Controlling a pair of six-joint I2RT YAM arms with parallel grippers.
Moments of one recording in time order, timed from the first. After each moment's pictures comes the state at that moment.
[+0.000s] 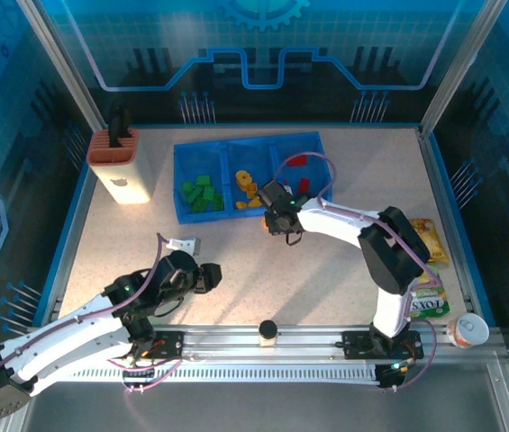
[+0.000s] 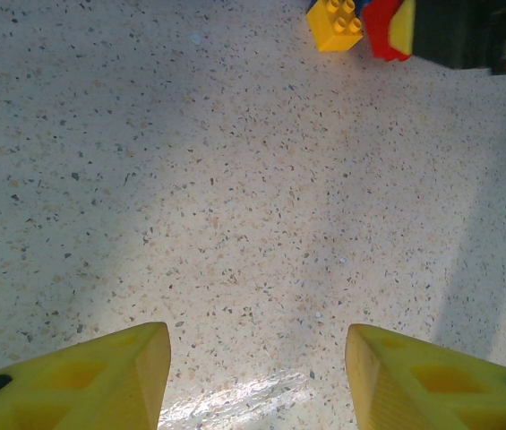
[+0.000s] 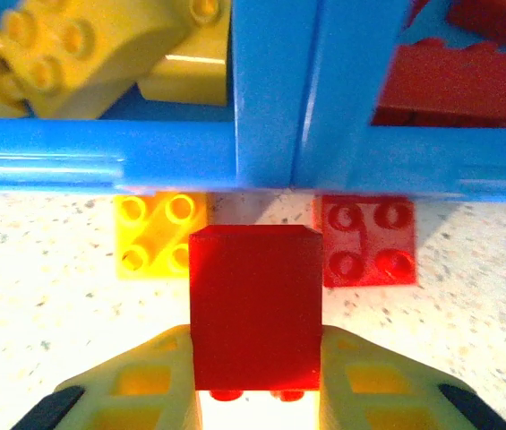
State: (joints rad) left arm -0.85 0.65 0.44 -0.55 -0.18 -0.85; right arm 0.72 1.80 1.23 -0.58 0.28 0.56
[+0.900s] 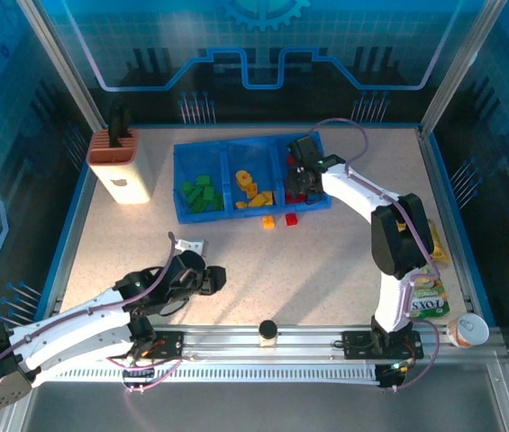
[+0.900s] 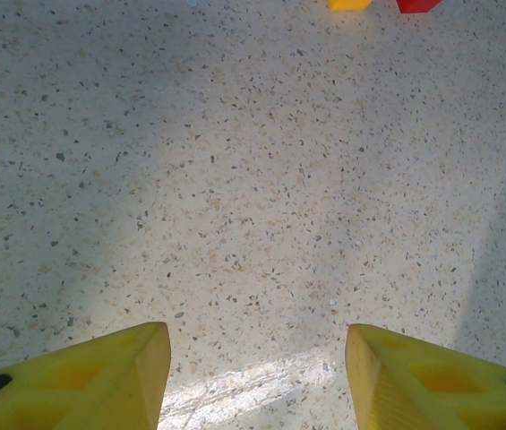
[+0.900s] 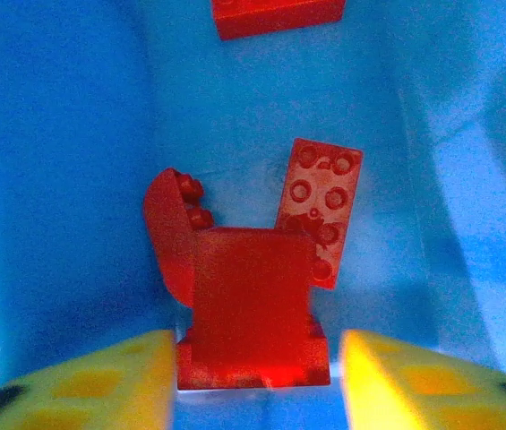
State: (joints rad) left arm -0.89 0.76 0.45 -0.53 -0.18 -0.85; right arm 0.44 1.92 1.50 -0.64 0.18 0.47
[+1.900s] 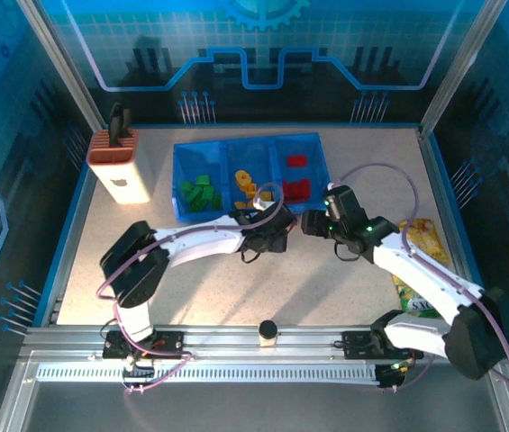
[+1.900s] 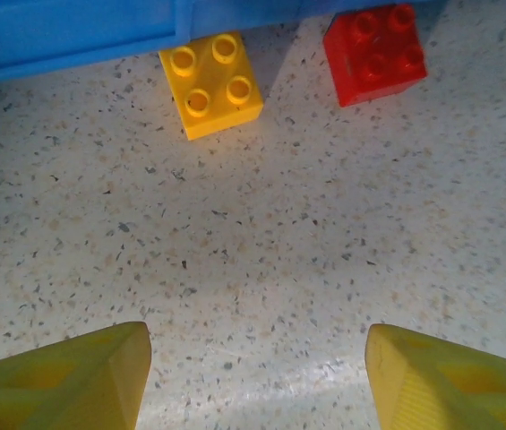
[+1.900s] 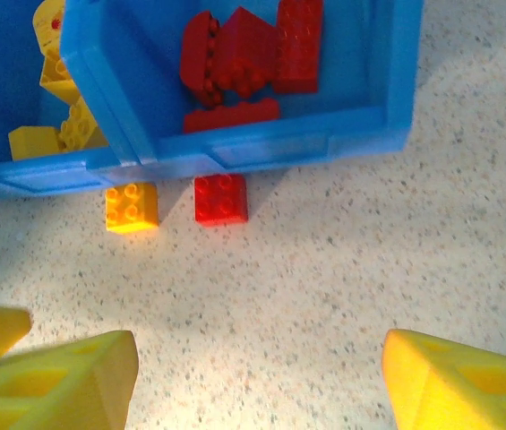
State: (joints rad) left arm -0.89 1.84 1.29 -0.61 -0.25 -0.81; right arm 0.53 1.14 0.82 -0.52 0.14 0.53
